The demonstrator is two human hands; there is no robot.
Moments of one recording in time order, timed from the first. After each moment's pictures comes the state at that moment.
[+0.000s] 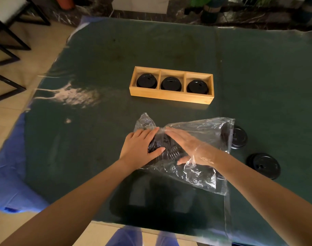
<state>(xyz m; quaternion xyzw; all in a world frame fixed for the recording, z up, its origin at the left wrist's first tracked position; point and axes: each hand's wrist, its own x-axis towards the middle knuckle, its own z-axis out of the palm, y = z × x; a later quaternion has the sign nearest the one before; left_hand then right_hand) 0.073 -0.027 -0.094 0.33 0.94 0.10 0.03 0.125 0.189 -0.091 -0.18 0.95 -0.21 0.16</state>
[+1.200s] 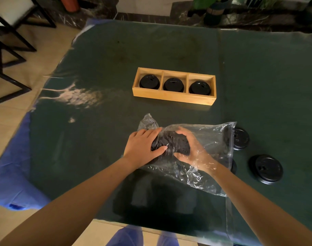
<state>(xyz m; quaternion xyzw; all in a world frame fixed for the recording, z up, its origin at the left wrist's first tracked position) 0.072 -0.022 -0.095 0.32 0.94 0.10 0.03 0.144 0.183 -0.117 -0.03 0.87 -0.49 0.03</state>
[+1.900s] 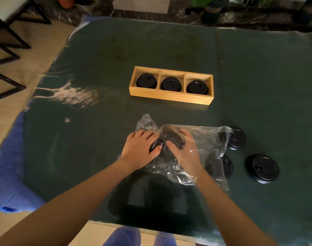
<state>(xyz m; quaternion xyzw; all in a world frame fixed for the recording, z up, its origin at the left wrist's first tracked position) 0.075 -0.020 -0.087 0.34 0.94 0.07 0.05 0.143 0.142 -0.103 0.18 0.79 -0.59 -0.06</state>
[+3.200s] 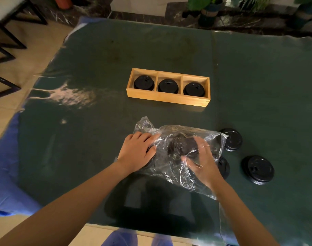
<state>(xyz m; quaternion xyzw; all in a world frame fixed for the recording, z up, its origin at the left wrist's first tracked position) 0.076 -0.023 -0.086 0.36 0.93 0.08 0.06 0.194 0.201 -0.115 0.15 0.89 -0.43 0.02</state>
